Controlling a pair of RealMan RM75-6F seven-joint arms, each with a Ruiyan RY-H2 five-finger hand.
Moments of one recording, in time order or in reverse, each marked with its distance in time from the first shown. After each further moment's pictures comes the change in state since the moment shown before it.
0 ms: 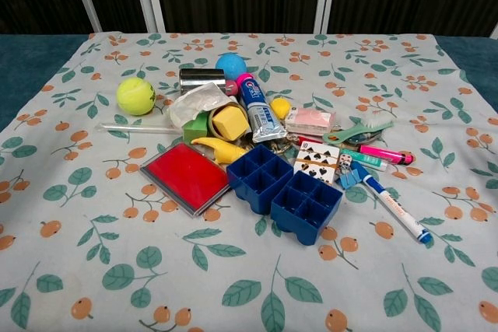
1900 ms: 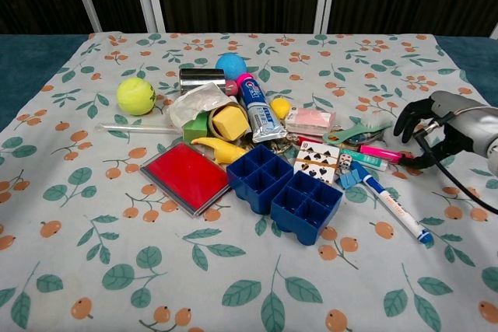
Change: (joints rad) left arm 0.002 0.029 0.005 -0.027 -0.011 -0.020 -0.055; right arm 0.377 -0.459 0.183 0.235 0.402 -0.301 -0.184
